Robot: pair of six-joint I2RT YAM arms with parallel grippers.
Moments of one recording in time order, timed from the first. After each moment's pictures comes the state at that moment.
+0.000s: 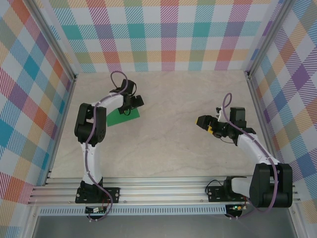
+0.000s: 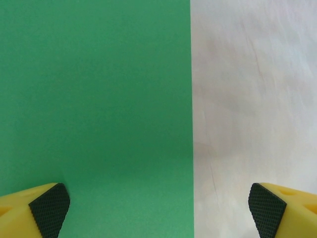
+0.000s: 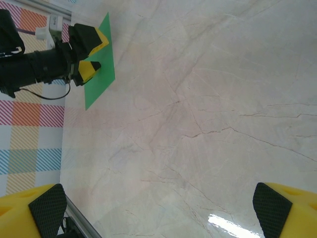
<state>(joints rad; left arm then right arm) -0.28 2.12 1.52 -0.50 -0.04 -0.62 0.00 1.20 0.64 -0.27 -0.80 0.47</state>
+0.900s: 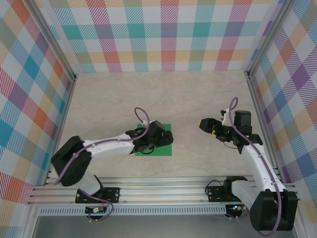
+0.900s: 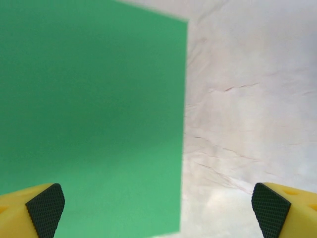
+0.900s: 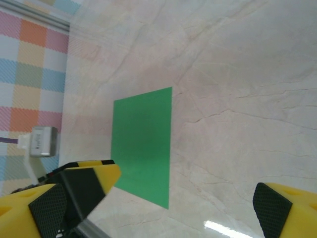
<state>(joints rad) -0.91 1.48 0.89 -0.31 -0.16 -1.01 0.00 0.97 0.65 -0.47 -0.75 0.49</state>
